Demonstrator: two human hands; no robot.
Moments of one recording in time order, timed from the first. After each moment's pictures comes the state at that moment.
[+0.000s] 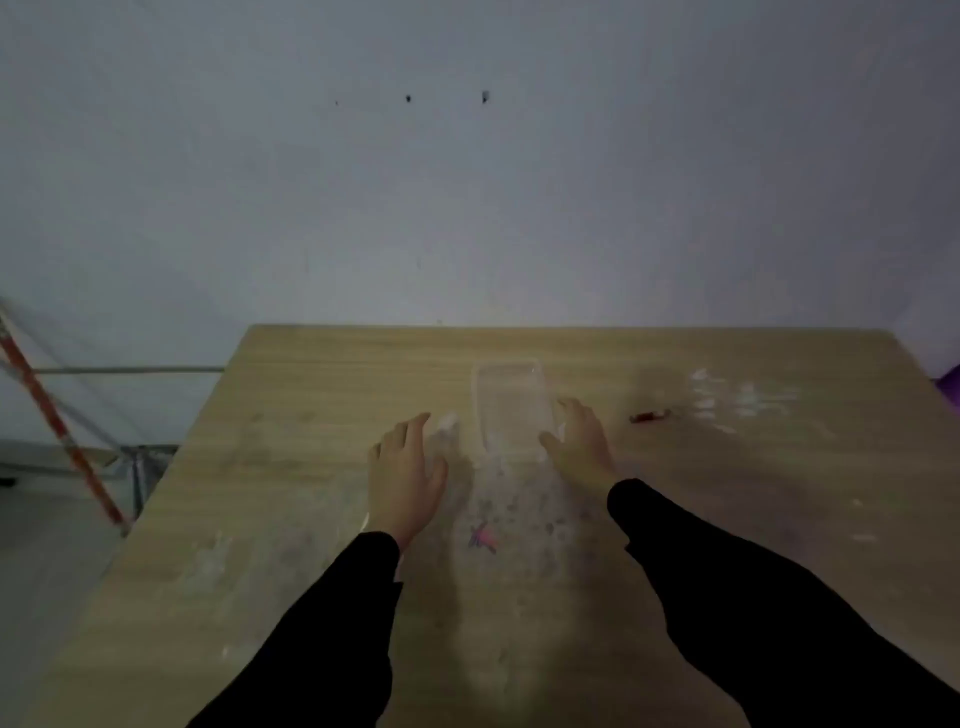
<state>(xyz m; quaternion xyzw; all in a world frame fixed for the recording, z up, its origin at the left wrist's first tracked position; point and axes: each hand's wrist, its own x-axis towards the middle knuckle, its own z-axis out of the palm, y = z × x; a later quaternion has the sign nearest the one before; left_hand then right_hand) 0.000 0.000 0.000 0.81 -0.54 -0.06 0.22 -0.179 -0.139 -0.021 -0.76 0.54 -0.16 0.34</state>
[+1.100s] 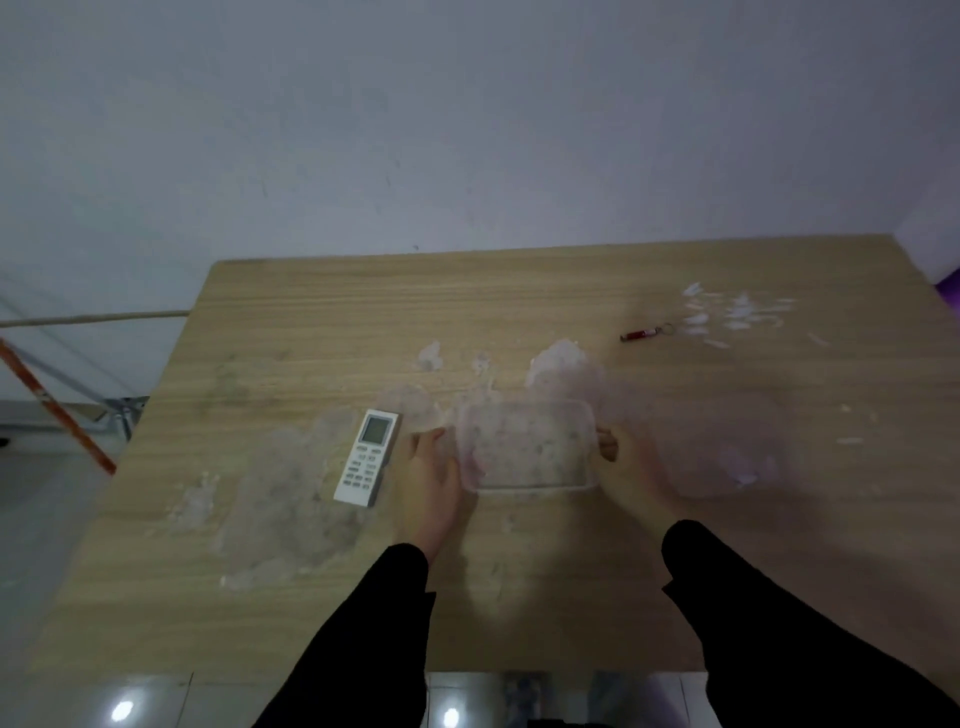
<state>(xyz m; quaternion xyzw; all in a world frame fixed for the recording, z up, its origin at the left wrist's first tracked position) -0.058 0.041 -0.063 0.84 -0.43 -0.17 0.29 -0.267 -0.066 -0.082 -0.58 0.59 -0.20 0.53</state>
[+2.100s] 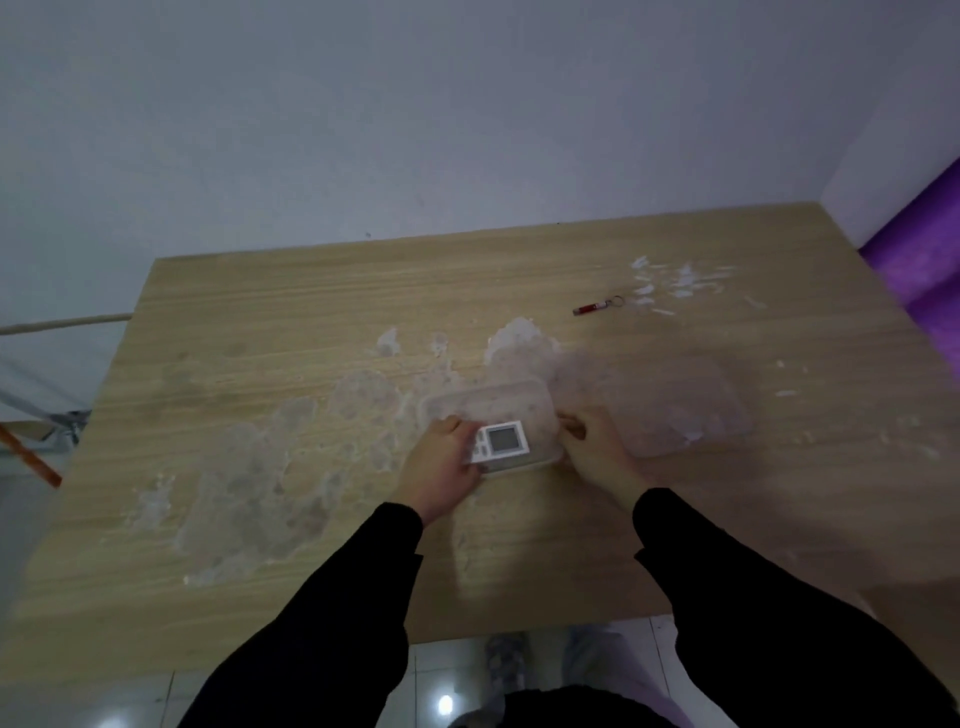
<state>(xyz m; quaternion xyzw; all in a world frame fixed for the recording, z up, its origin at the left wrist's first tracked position) -0.082 0.029 -0.056 0.69 -0.67 -0.24 0.15 -0.280 -0.049 -0.076 -0.59 0.57 -0.20 0.54</state>
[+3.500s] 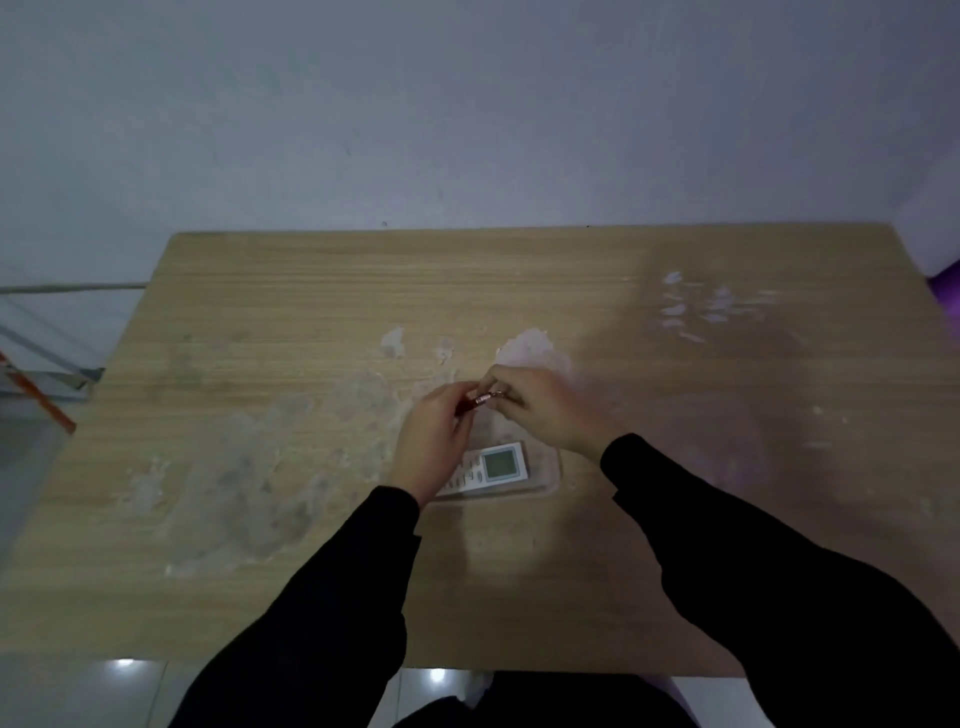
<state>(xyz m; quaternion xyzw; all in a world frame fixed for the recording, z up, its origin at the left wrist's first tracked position) -0.093 -0.021 -0.036 0.72 -0.58 -0.20 0.32 -0.227 -0.120 -0.028 -0.83 0.30 -0.10 0.45</state>
